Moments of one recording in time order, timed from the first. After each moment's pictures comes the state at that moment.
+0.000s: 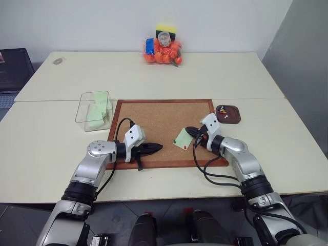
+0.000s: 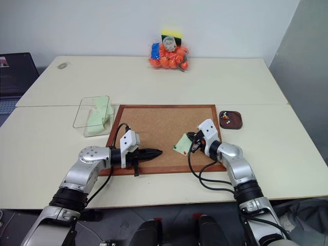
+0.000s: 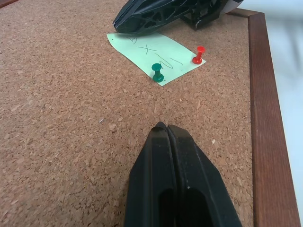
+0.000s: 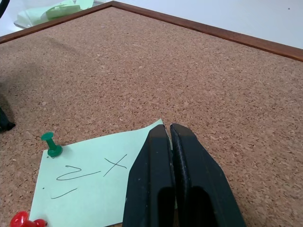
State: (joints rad) left arm -0.43 0.54 -0.15 0.31 -0.24 0.12 -1.15; right arm -0.51 -0.22 0.14 0.32 0.14 0.20 0.65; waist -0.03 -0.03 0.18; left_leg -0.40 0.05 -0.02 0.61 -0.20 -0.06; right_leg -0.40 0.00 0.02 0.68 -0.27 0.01
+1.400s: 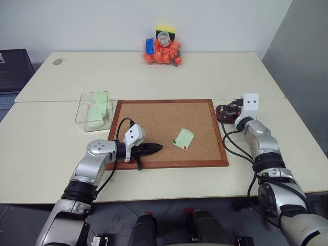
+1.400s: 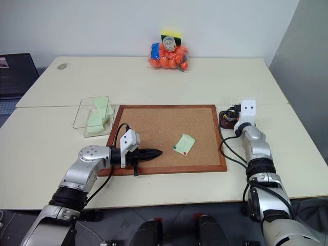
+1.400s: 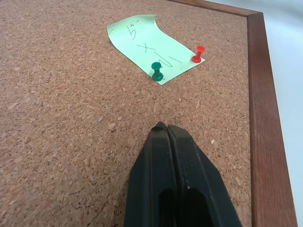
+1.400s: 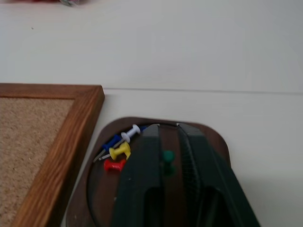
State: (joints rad) left arm -0.43 0.55 -0.15 0.30 -0.23 0.15 -1.17; right arm -0.77 -0.30 -0.18 0.76 0.14 0.16 0.23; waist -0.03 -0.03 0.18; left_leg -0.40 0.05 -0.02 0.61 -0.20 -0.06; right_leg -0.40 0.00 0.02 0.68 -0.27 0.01
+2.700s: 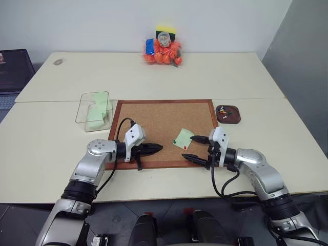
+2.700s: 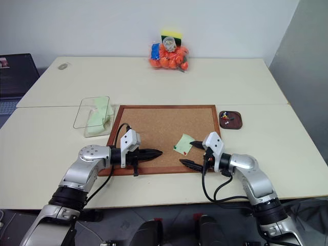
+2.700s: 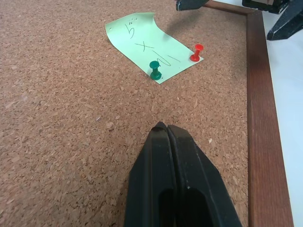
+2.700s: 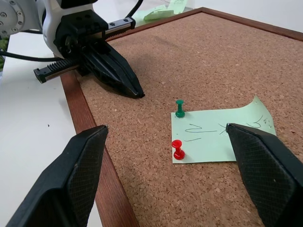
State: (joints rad) left arm -0.44 0.55 -0.15 0.29 -0.23 0.16 -1.17; right arm -0.29 -0.39 0.21 -0.04 0.29 0.29 0.87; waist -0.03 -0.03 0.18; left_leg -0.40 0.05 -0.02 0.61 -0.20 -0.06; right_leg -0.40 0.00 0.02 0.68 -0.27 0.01
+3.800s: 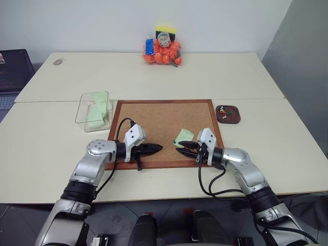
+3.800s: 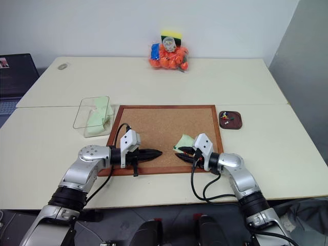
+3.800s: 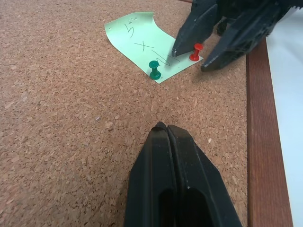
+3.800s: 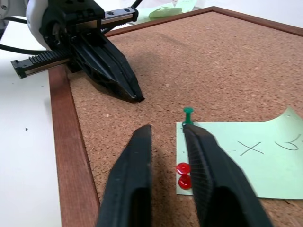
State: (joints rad) left arm -0.43 0.55 -0.15 0.28 -0.23 0.17 -1.17; right arm -0.39 -0.30 0.25 0.20 0.21 0.10 0.88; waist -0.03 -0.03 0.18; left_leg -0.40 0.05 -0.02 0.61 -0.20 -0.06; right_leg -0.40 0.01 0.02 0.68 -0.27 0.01
